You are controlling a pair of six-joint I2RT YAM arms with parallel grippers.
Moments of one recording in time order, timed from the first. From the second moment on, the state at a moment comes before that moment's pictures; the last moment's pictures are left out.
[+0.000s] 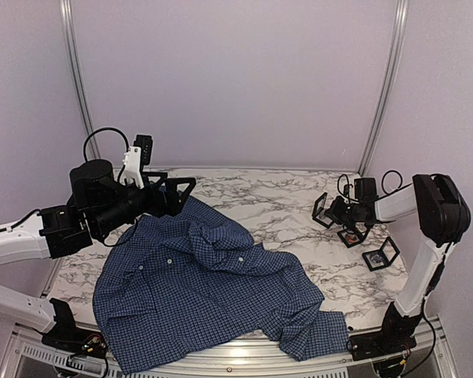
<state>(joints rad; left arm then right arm) -0.93 1.08 0.84 0.15 -0.25 -0.31 0.04 1.85 0.91 0.21 -0.34 0.63</state>
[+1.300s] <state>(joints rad) -0.93 1.09 0.84 0.15 -0.24 -0.34 0.04 1.80 0.97 0.04 -0.28 0.55</state>
